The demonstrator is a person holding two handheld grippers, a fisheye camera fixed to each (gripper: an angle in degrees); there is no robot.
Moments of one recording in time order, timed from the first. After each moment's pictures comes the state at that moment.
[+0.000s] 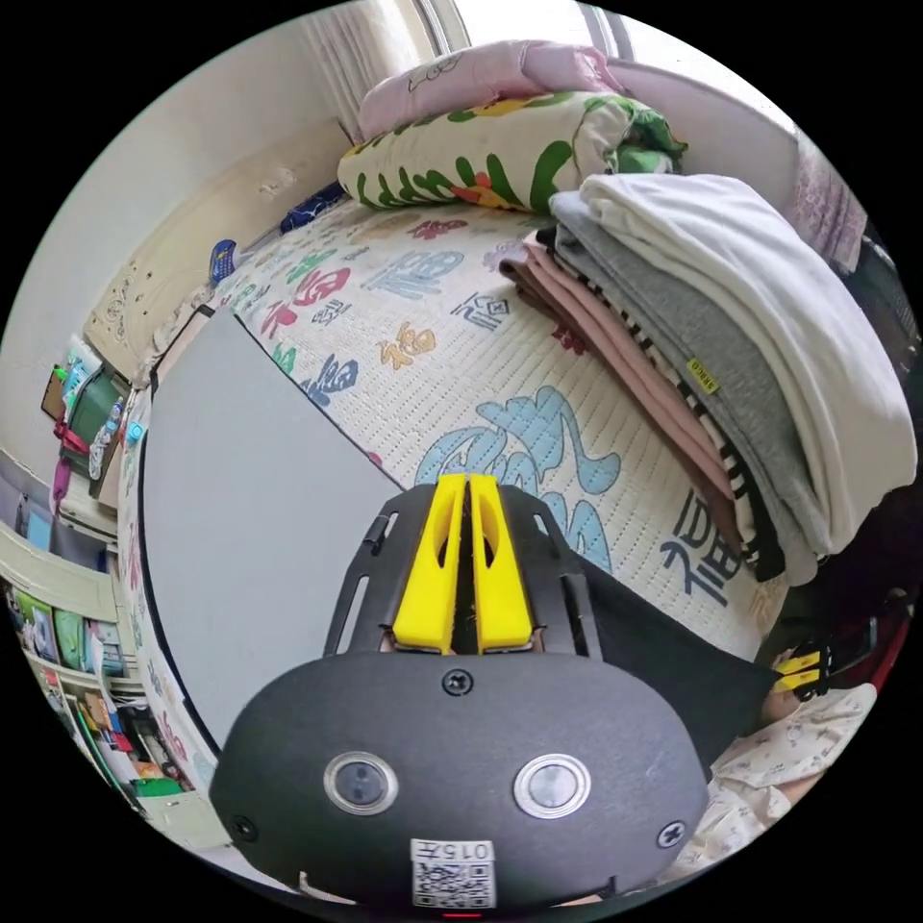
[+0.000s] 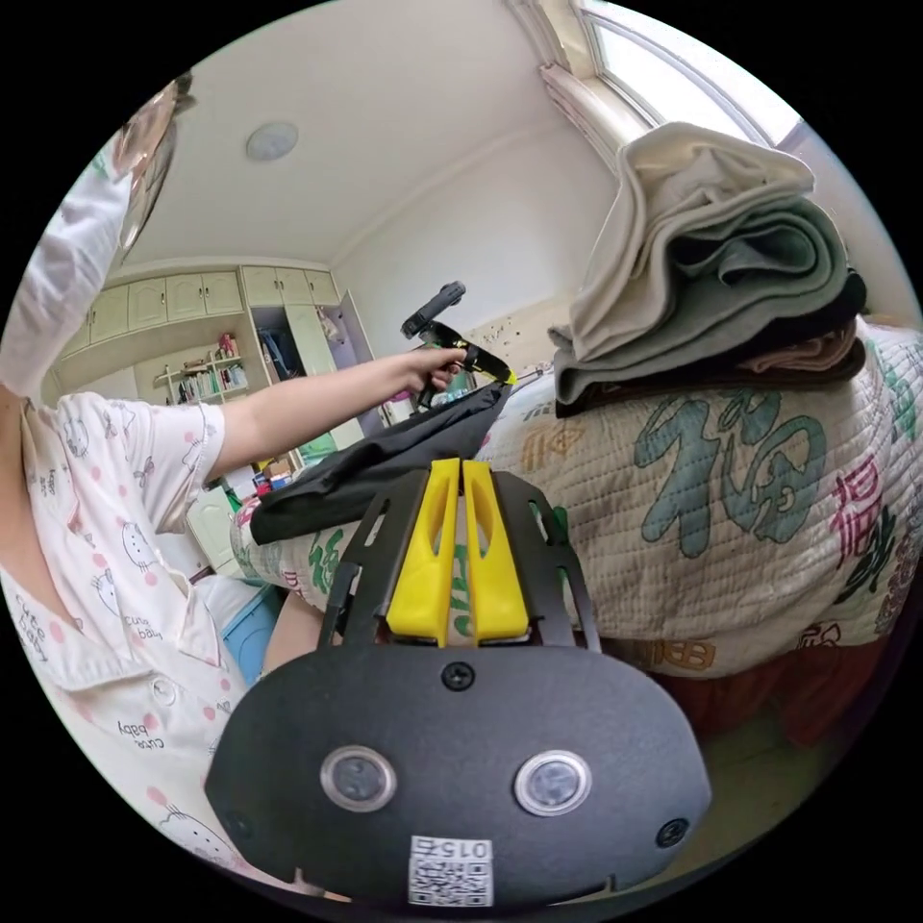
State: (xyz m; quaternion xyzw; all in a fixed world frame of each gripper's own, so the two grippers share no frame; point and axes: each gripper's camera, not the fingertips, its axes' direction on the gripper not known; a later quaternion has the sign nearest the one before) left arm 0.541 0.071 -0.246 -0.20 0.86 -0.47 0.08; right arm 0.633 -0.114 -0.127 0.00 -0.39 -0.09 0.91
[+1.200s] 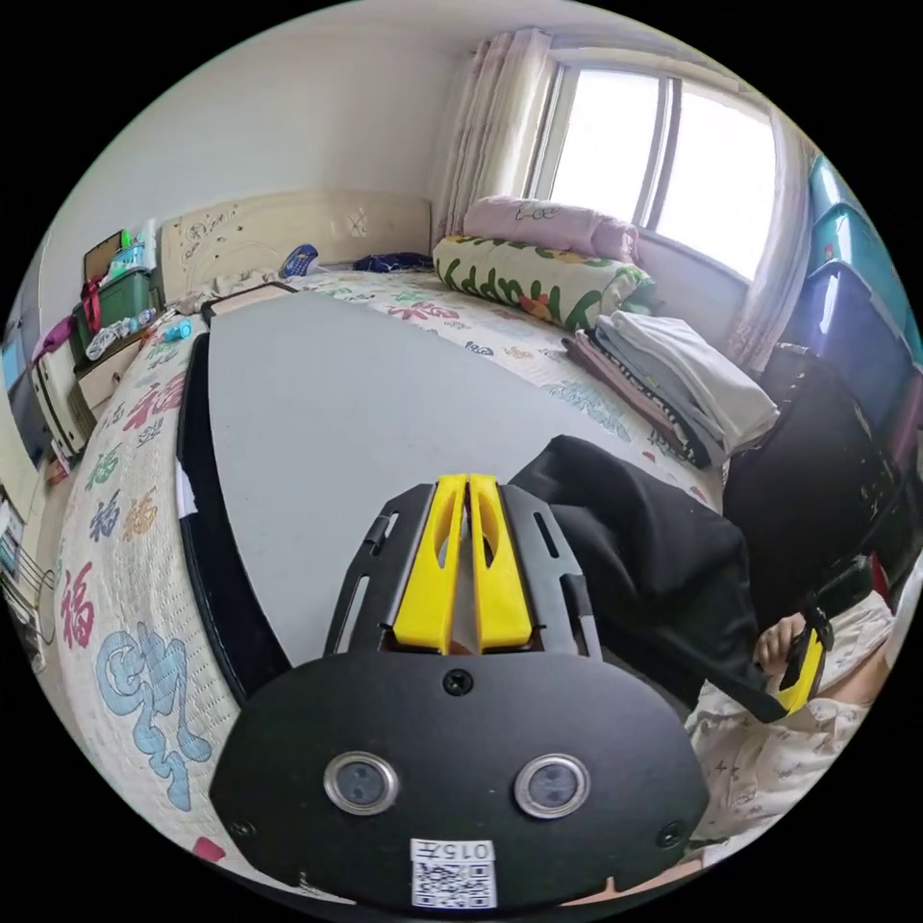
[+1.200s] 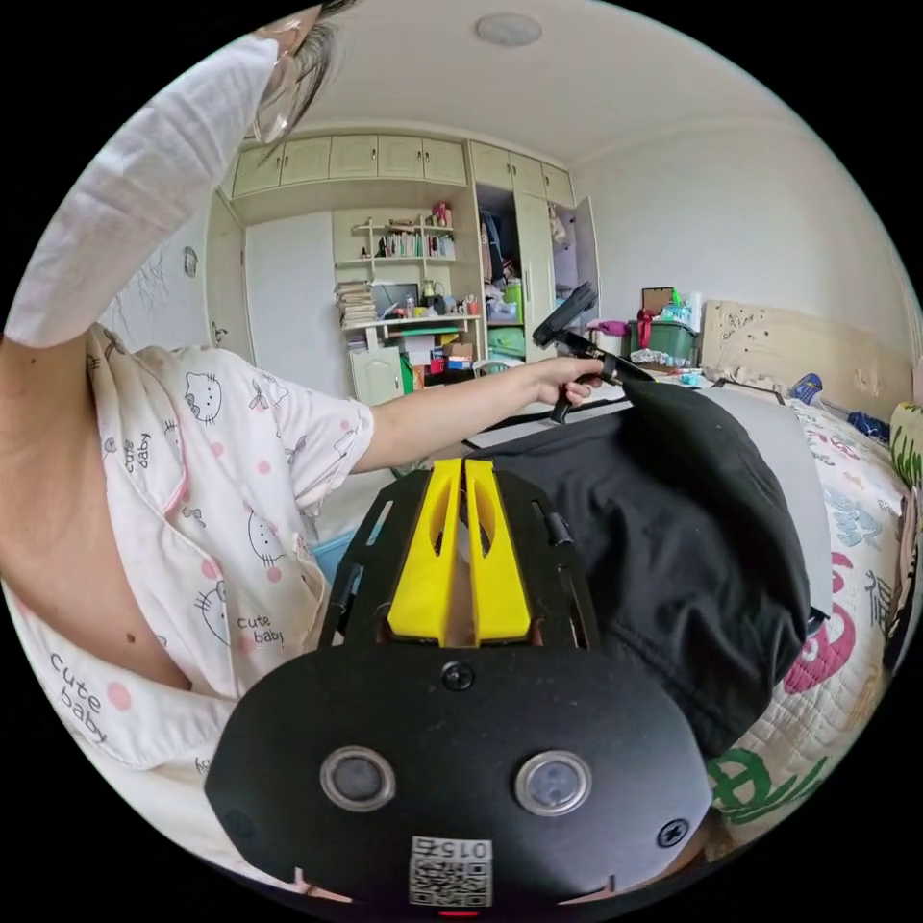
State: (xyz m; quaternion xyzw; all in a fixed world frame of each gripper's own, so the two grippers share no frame) left arm 0.545 0.231 -0.718 -0.23 0.76 -0.61 -0.03; right arm 0.261 0.067 -0.446 -0.08 -0.58 -0.36 0.72
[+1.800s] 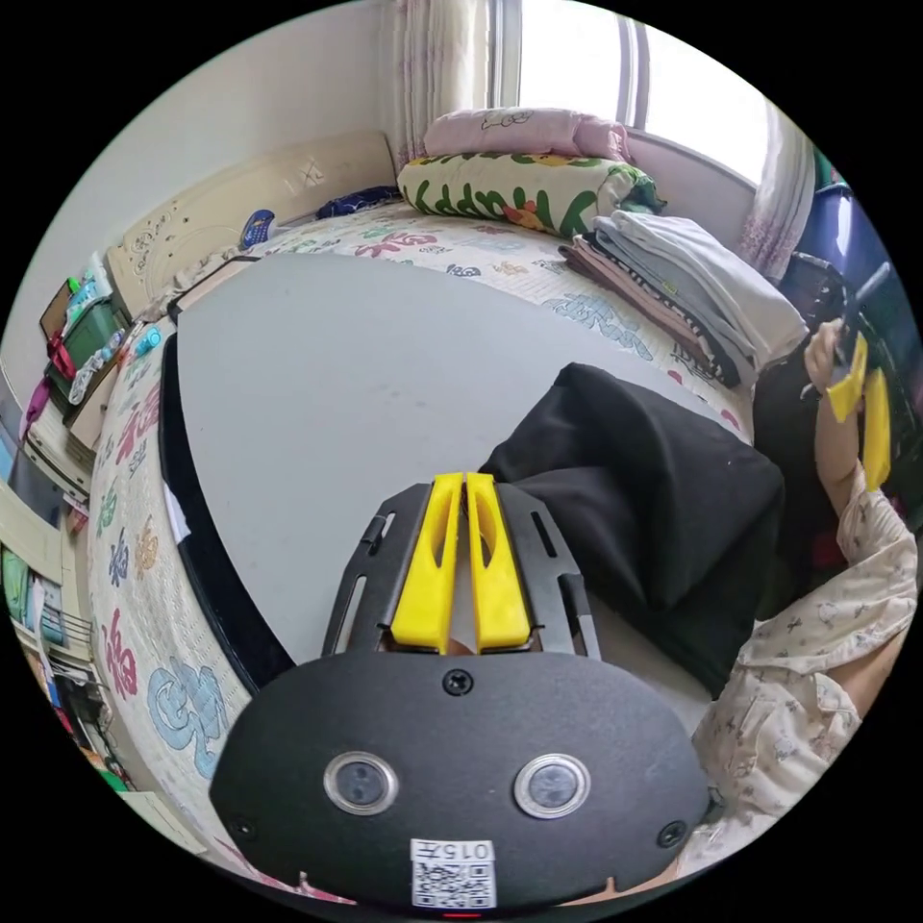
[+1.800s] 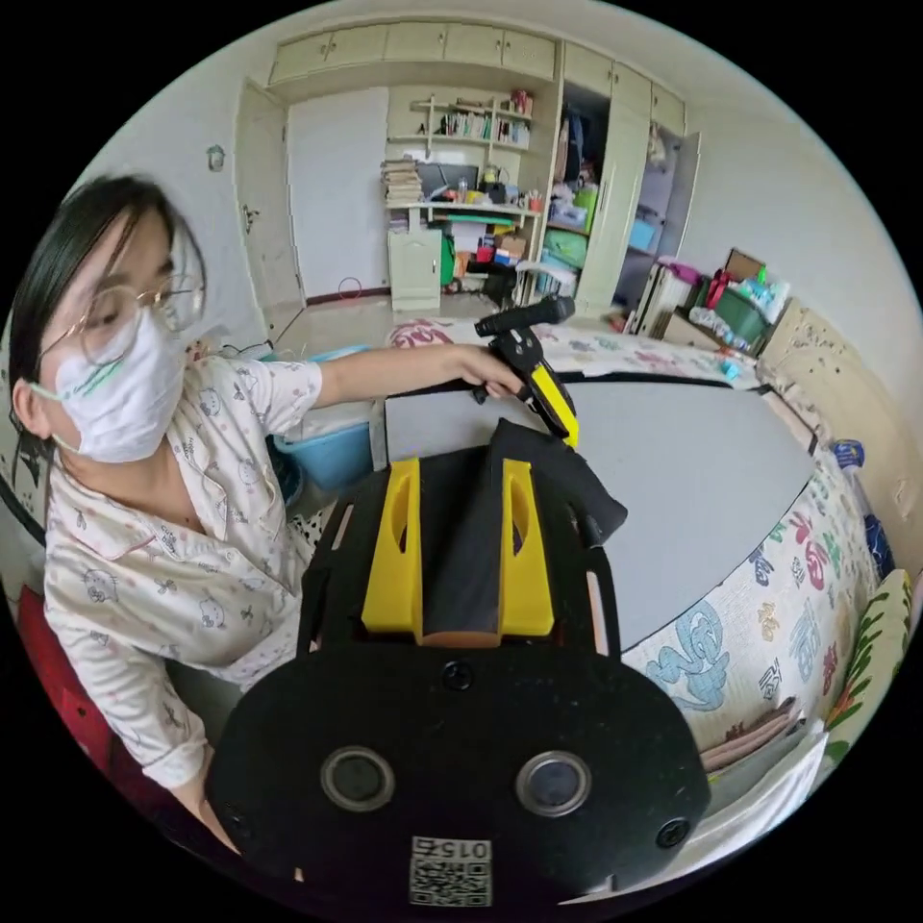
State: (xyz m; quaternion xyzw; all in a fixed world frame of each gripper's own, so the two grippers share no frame) left arm 0.482 0.033 -0.703 -0.18 0.83 -0.52 -0.02; right arm 0.012 -0.223 -0.371 -0.21 -0.53 -0.56 0.60
